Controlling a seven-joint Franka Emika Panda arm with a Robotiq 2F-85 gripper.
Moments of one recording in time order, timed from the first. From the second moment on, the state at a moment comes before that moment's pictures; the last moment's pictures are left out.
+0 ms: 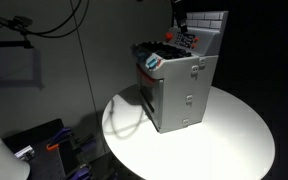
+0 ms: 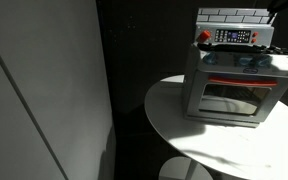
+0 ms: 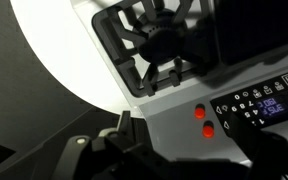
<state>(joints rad) -0.10 0.05 -0.02 -1.83 -0.16 2.24 0.76</state>
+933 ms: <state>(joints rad) -0.08 0.11 -0.05 -1.81 -0.15 2.29 0.76</state>
